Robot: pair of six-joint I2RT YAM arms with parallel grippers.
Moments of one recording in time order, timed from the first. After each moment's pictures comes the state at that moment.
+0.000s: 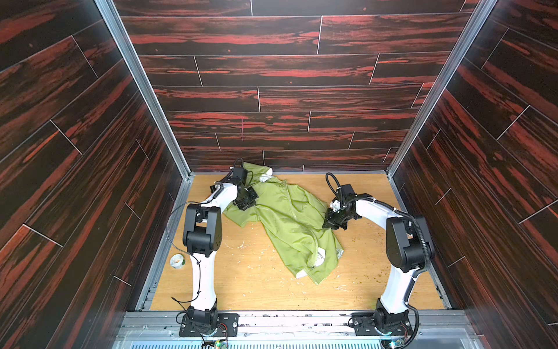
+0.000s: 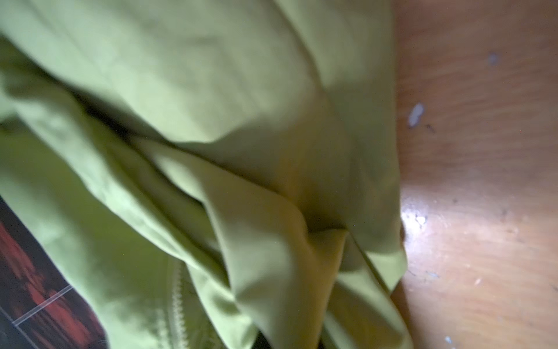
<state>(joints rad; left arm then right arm) -0.15 2.21 1.78 -0.71 0.29 -0.73 0.27 1.89 1.27 -0.70 -0.43 0.51</state>
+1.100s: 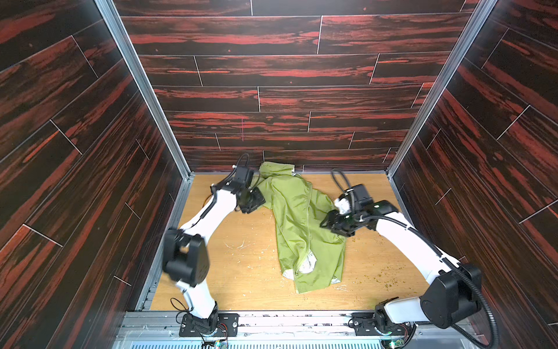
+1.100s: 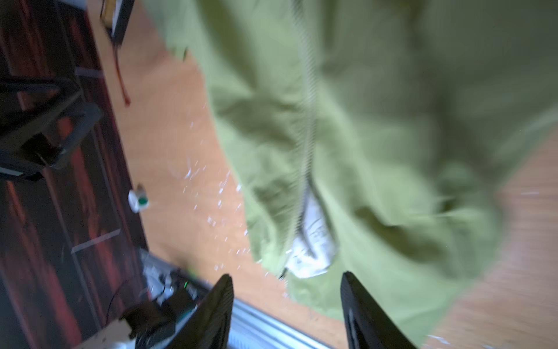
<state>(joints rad) -0.32 1.65 1.40 -0.74 0.23 -0.82 0.47 1.45 1.20 -0.86 -0.44 0.63</state>
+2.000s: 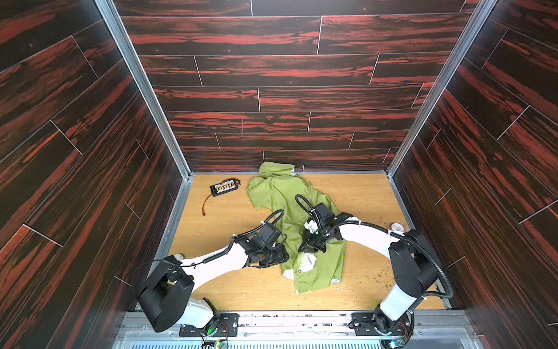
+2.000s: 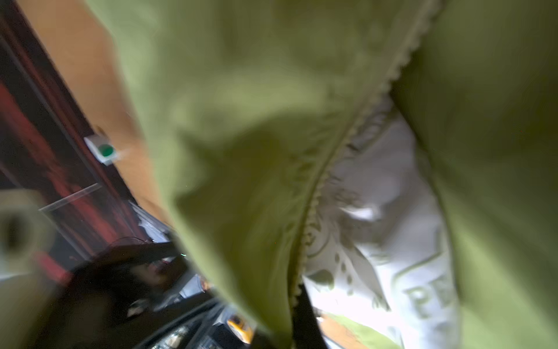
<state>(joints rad) -0.75 1.45 0.80 -0.38 0.23 -0.93 0.65 1.71 1.13 -0.62 -0.54 0.79</state>
